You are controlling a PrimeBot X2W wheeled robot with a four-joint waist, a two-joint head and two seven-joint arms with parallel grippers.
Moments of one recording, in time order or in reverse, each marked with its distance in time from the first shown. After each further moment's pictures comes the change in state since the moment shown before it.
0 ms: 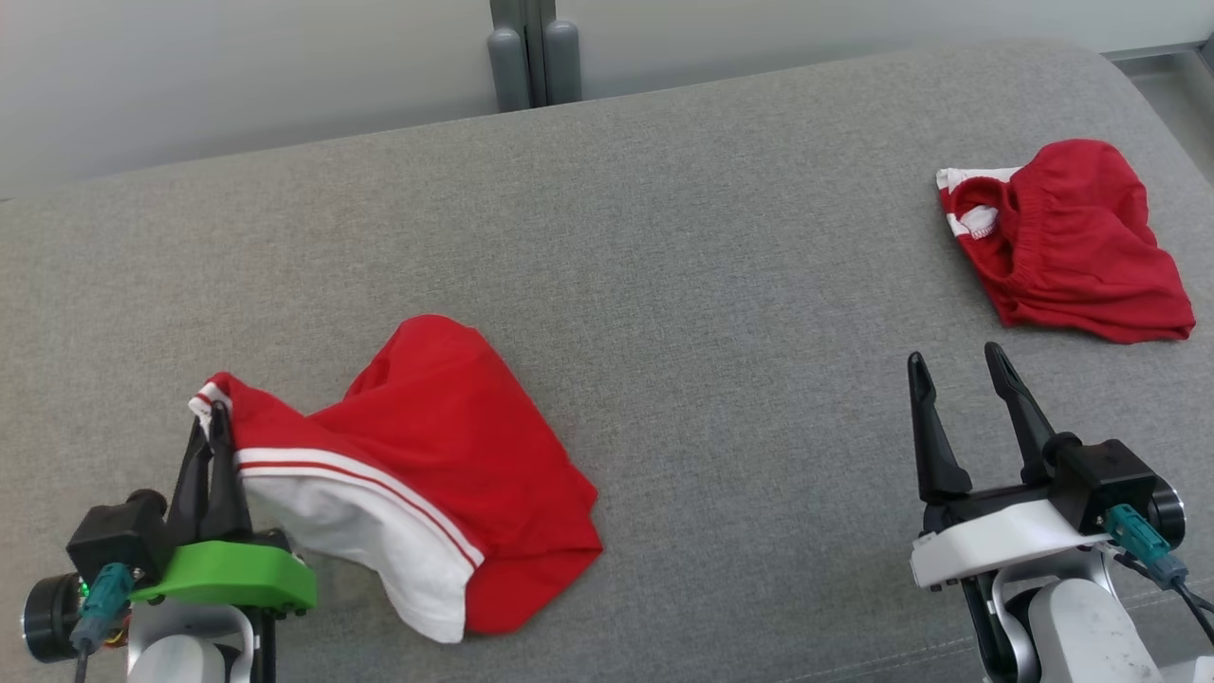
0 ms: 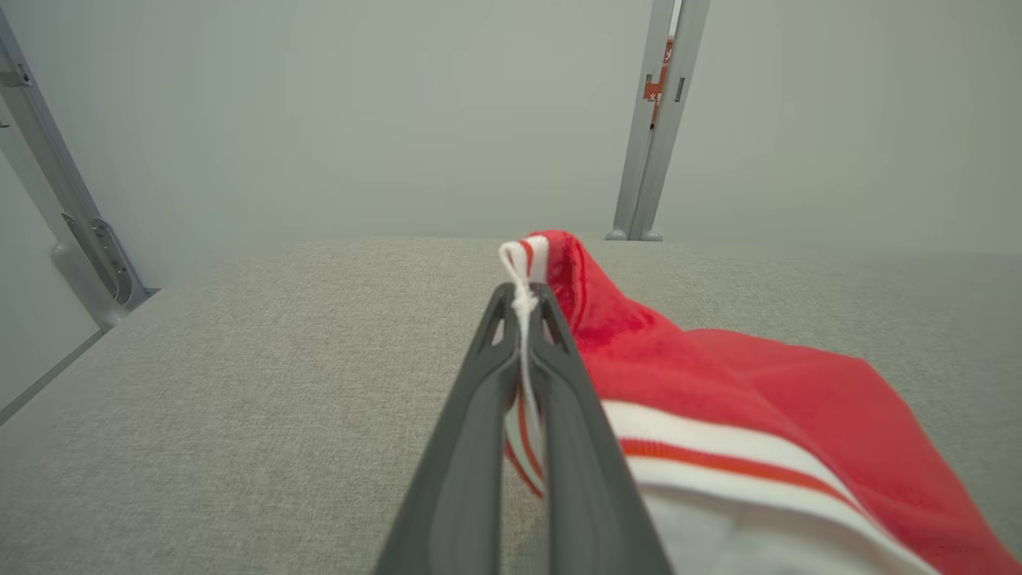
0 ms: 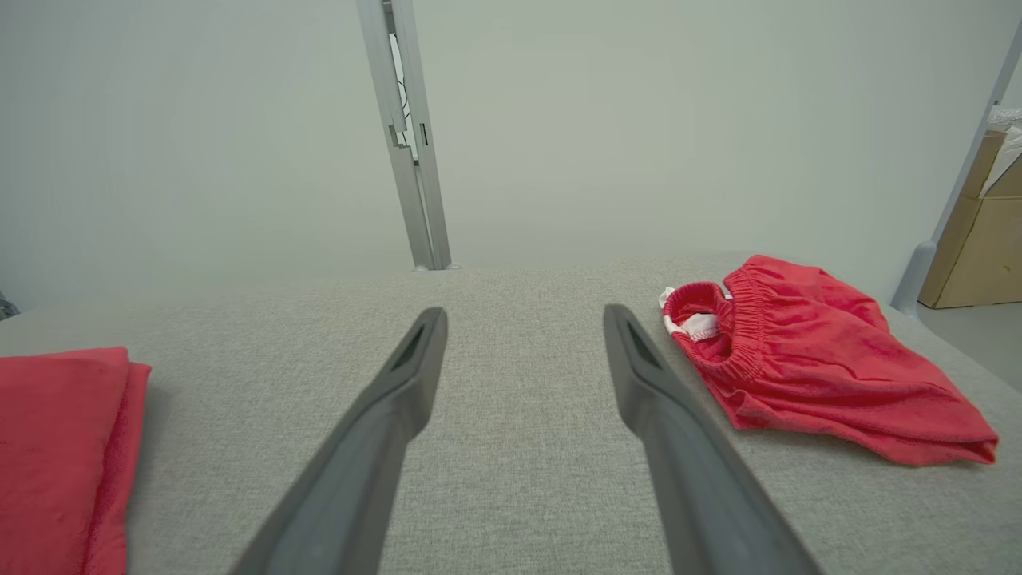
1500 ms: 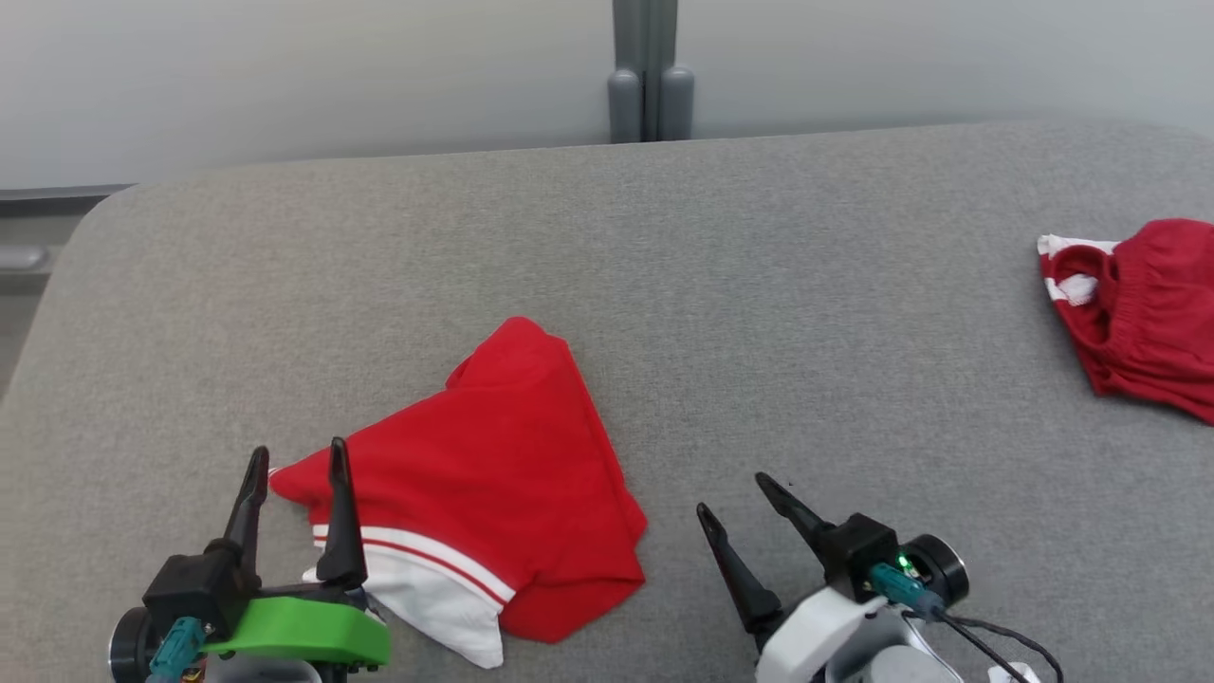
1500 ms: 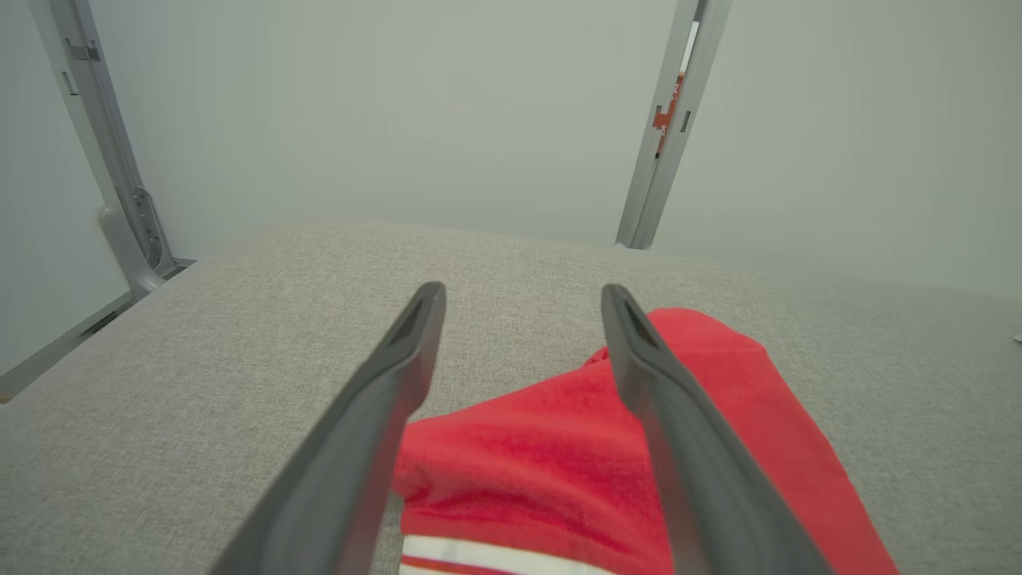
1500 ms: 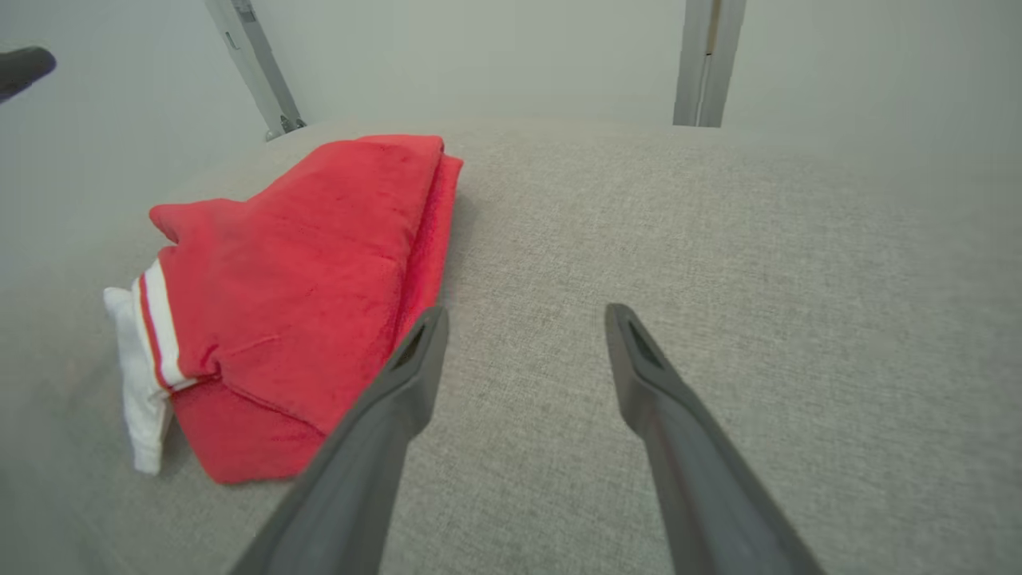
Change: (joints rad) left arm 0.113 -0.126 0.032 -0.075 0.069 -0.126 0.000; right arm -0.041 0.002 0.387 0.290 0.035 0.000 0.002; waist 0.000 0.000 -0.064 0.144
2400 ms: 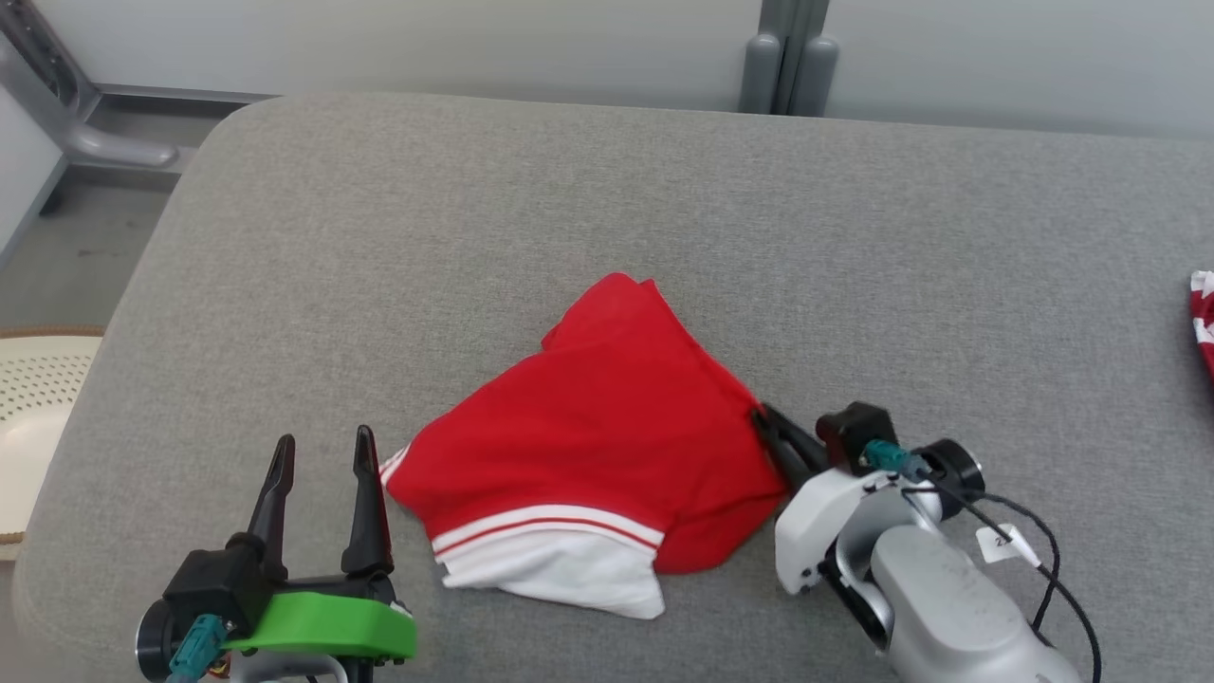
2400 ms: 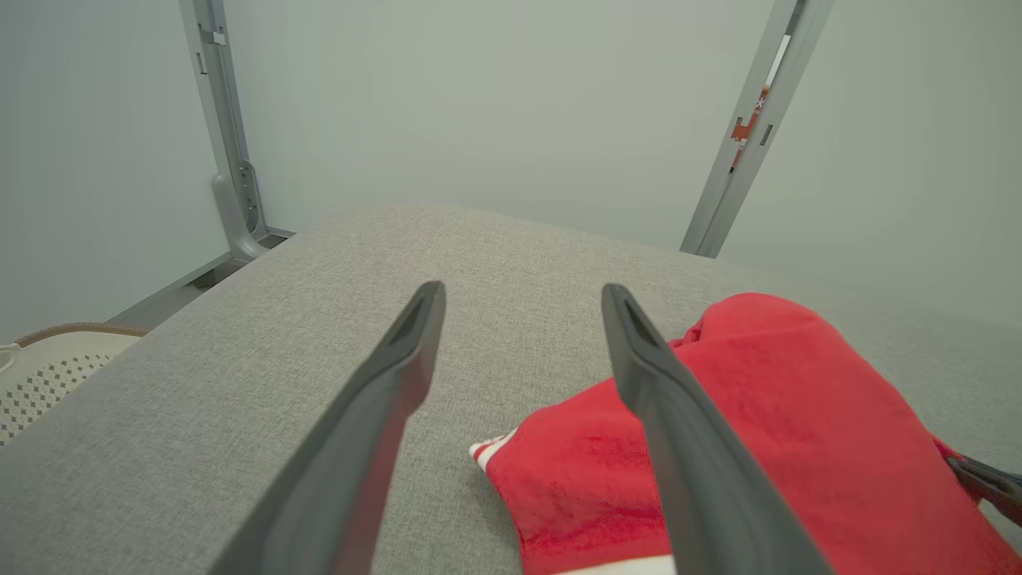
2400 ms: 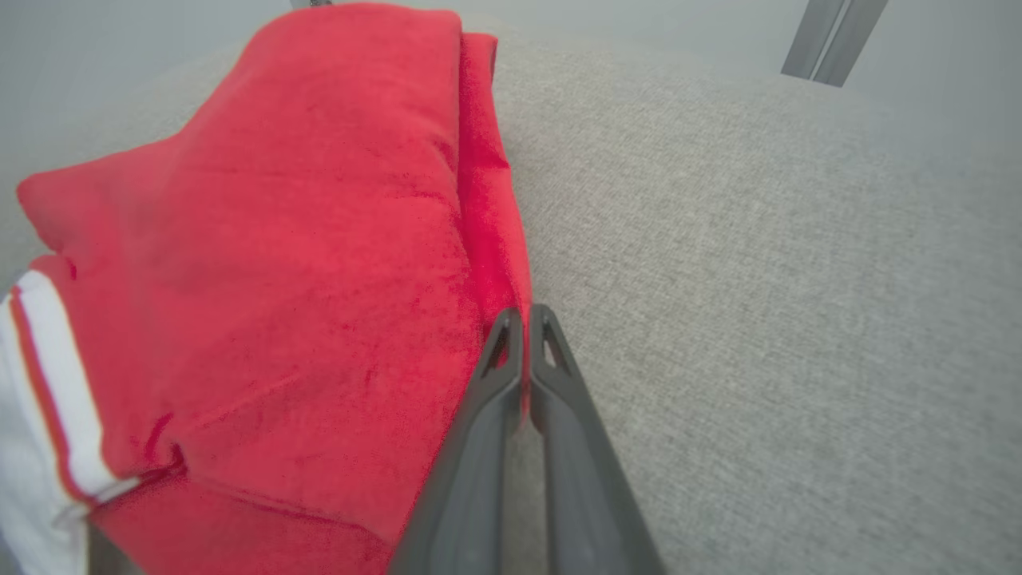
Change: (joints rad) left arm 0.005 -0.001 -0.078 -0.054 -0.047 0.054 0.000; right arm -0.331 0.000 0.026 0.420 0.034 0.000 0.006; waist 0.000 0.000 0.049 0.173
